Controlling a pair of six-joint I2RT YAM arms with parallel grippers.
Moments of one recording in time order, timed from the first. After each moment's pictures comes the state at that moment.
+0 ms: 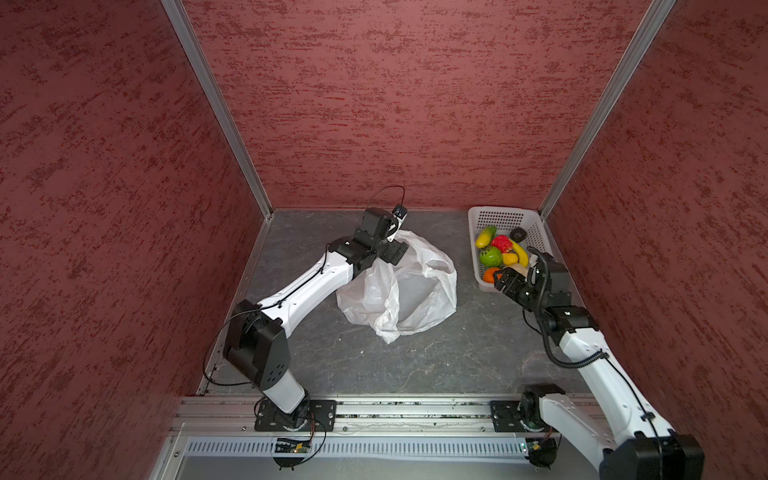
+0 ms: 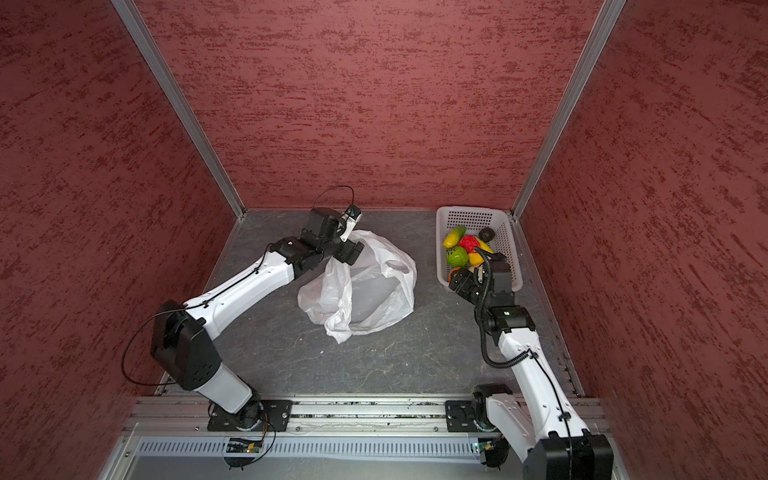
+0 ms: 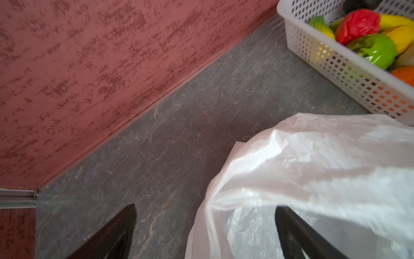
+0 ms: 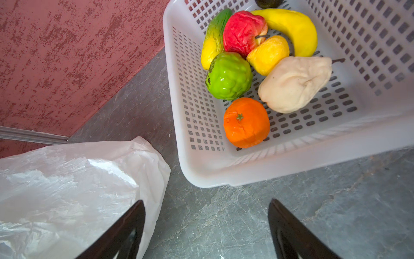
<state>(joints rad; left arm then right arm) -0.58 1.57 1.40 -0.44 -0.17 0.17 0.06 0.94 0.71 -0.42 -0.13 0.63</state>
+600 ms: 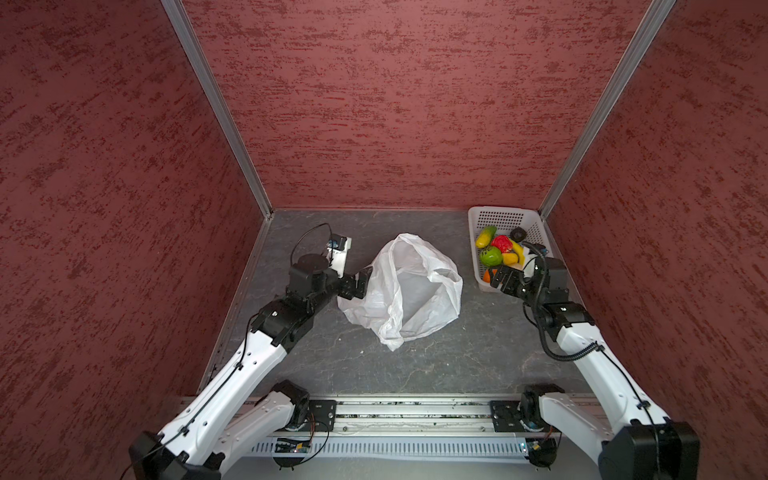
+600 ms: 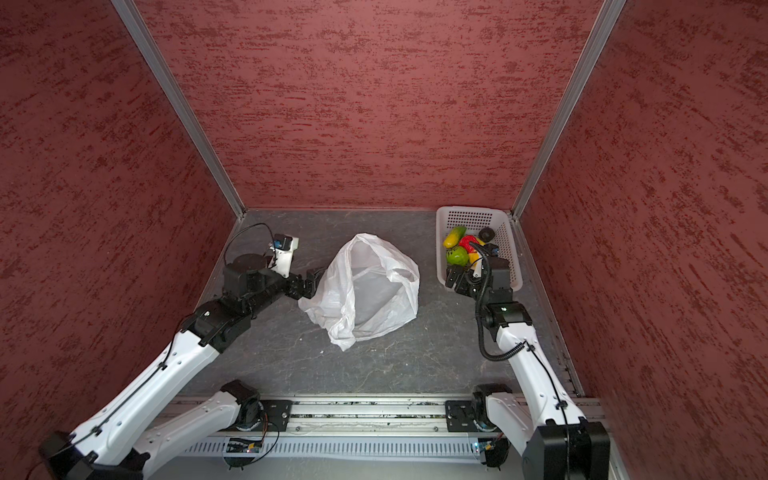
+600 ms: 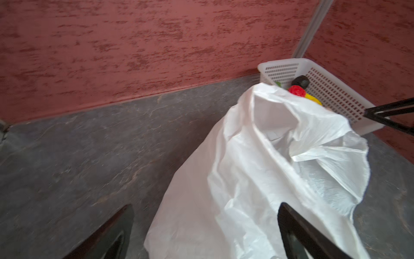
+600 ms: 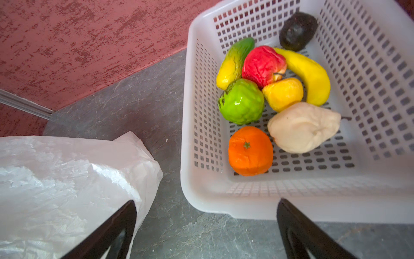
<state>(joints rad) -0.43 0.85 0.82 -0.37 -0.04 -0.12 0.06 1.00 0.71 -0.27 -0.12 0.38</state>
